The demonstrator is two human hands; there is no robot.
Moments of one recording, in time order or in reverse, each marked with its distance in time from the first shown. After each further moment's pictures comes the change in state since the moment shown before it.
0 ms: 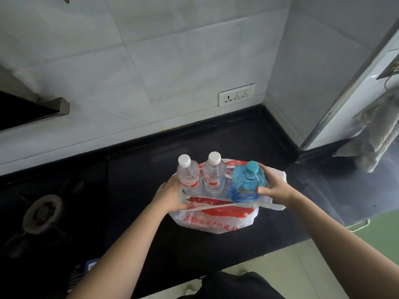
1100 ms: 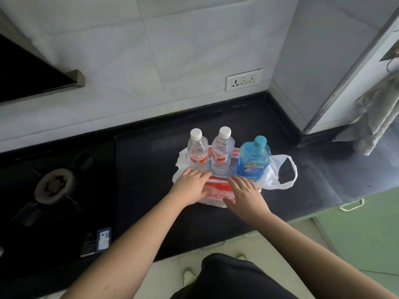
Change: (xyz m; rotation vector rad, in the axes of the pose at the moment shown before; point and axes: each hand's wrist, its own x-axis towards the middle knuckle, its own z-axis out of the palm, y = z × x) left_hand -0.043 0.020 0.036 0.359 0.056 0.303; right_hand -0.048 -0.026 0.150 -0.936 0.184 -0.044
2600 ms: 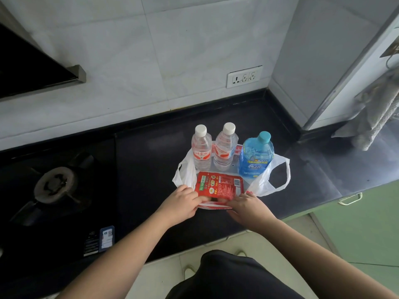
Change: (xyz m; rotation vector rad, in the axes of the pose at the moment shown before) left_hand -0.055 -0.035 0.060 0.096 0.217 0.311; right_hand -0.019 0.006 0.031 -0.054 -0.155 -0.215
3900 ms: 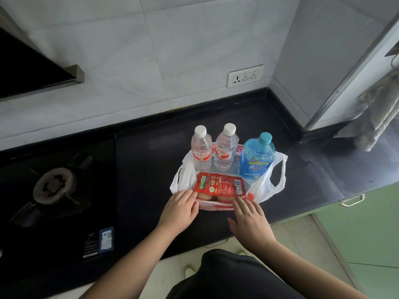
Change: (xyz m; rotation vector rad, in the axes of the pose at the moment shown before) left_hand -0.011 0.021 0.021 -0.120 0.288 -0.344; right_hand -0.026 -0.027 0.027 -0.151 0.185 0.300
